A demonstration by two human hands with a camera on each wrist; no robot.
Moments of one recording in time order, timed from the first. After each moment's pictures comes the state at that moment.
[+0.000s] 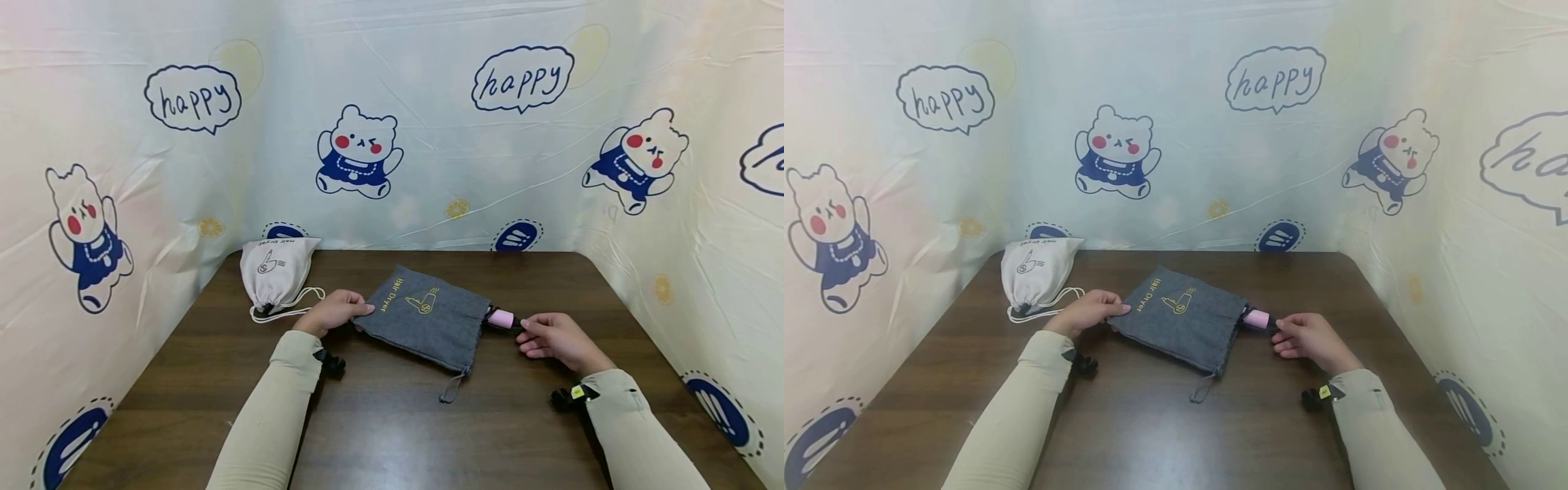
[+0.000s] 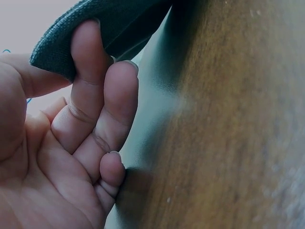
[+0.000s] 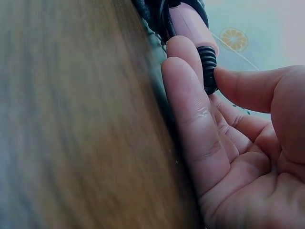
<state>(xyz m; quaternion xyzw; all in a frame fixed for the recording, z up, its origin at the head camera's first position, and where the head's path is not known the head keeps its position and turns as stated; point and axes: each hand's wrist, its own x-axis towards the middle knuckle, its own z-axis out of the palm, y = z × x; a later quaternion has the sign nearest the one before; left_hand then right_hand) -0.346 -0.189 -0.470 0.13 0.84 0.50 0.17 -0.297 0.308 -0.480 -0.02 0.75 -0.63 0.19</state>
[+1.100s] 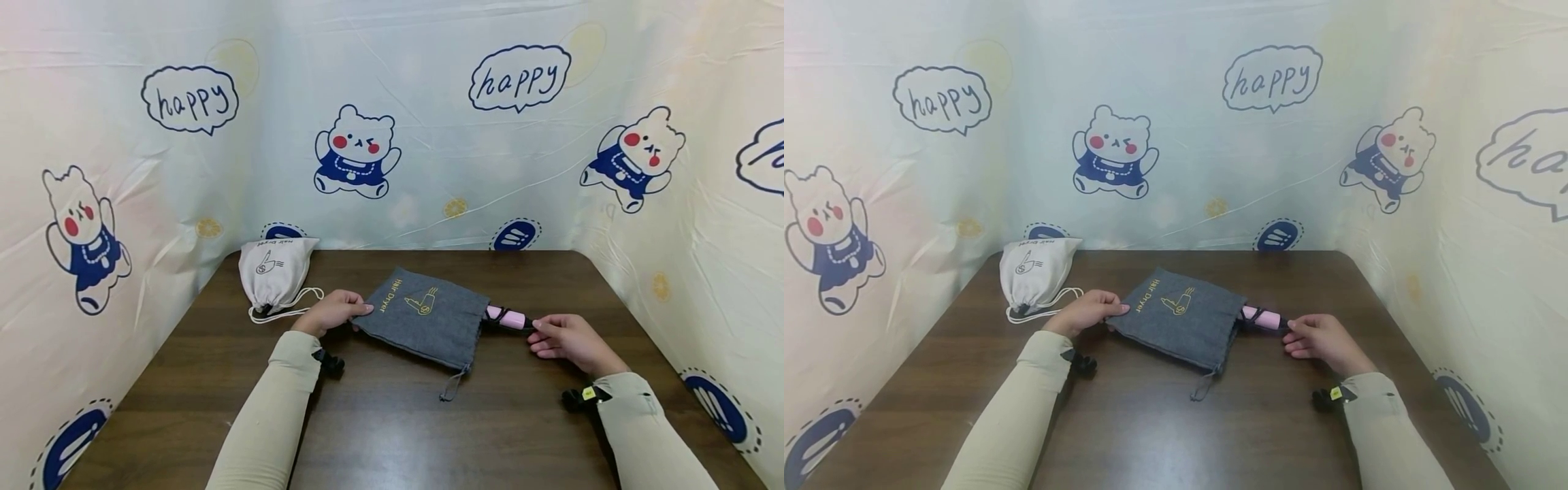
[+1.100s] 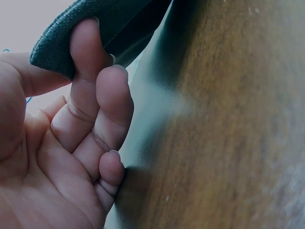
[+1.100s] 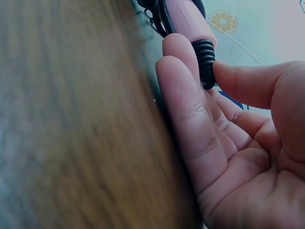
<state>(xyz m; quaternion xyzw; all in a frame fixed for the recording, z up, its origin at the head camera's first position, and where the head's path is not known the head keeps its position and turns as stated) -0.345 -0.187 -0.467 0.13 0.83 0.51 0.17 -0.291 0.331 -0.475 0.00 0.77 -0.61 0.19</state>
